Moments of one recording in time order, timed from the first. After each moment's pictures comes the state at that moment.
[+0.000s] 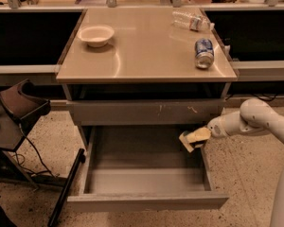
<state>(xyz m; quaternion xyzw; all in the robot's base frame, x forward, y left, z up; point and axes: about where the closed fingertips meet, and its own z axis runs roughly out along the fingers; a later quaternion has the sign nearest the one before) 0.641 -0.245 0.521 -0.25 0.90 0.27 0.24</state>
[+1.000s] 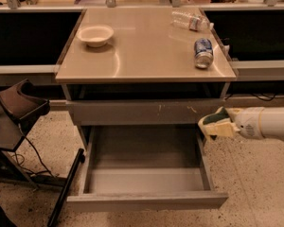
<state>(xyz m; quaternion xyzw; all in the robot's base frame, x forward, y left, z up) 0.559 -0.251 0.704 -0.31 0.84 0.22 0.39</state>
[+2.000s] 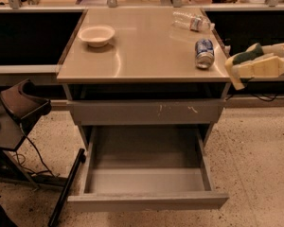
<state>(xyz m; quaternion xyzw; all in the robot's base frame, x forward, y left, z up) 0.575 -0.287 0.931 -0.29 0.80 0.16 0.50</state>
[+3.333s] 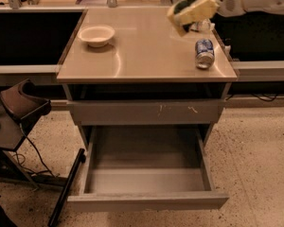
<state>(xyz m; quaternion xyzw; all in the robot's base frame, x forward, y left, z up) 0.735 -0.154 1.009 -0.41 0.72 0.18 0.54</state>
